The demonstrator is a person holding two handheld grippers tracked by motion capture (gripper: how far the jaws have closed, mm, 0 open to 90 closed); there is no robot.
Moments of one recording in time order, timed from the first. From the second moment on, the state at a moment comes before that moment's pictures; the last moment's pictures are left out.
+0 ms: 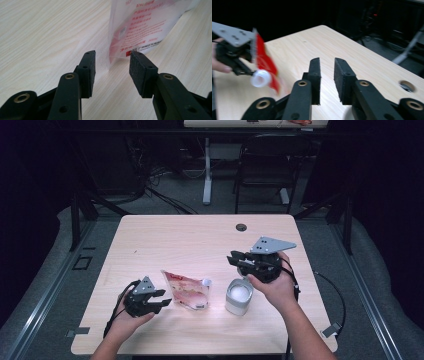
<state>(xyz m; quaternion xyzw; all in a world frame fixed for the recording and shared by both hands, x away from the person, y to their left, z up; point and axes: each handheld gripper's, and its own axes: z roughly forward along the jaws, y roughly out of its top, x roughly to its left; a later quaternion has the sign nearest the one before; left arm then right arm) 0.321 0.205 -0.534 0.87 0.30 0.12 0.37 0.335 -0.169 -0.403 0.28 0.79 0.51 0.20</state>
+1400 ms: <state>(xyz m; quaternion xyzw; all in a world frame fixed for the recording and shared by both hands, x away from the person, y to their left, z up) 0.321 0.211 -0.533 0.87 0.31 0.13 0.37 0.329 -0.226 -0.475 0.37 0.77 0.48 0.19</state>
